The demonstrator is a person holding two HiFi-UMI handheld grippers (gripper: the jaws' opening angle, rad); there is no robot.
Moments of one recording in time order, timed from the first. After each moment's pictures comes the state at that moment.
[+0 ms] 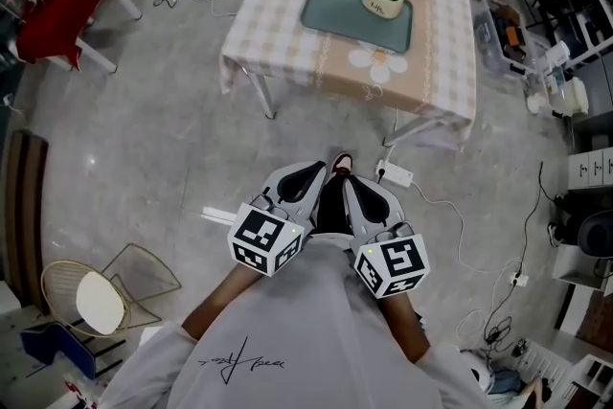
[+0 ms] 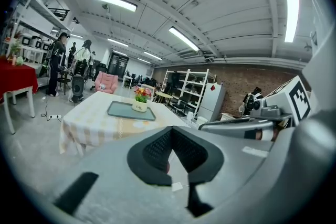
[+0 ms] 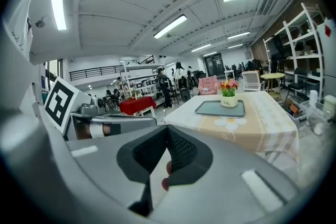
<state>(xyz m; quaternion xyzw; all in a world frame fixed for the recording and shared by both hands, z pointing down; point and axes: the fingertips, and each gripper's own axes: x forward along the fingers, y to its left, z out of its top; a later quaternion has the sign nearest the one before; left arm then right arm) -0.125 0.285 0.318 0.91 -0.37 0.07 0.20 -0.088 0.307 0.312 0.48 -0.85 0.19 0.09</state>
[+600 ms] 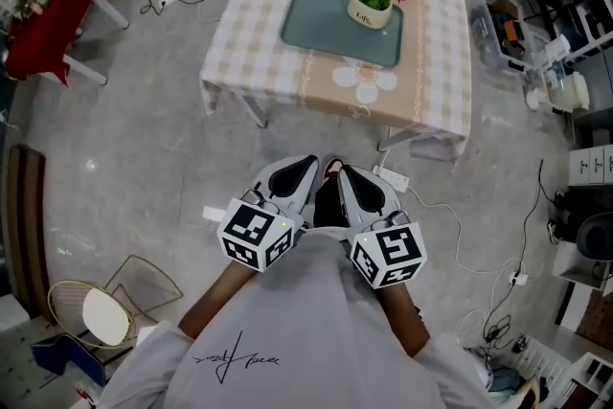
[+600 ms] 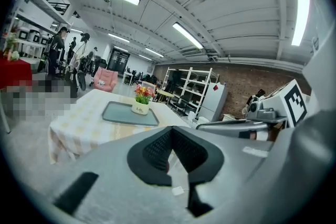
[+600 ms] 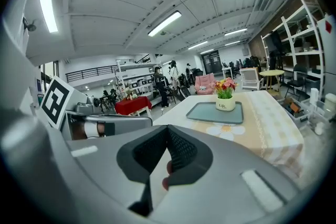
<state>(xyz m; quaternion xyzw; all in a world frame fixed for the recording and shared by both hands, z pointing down) -0.094 0.184 0.319 0.90 -0.36 0.08 0.22 -0.053 0.200 0.316 0.48 -0.85 0.21 0.10</state>
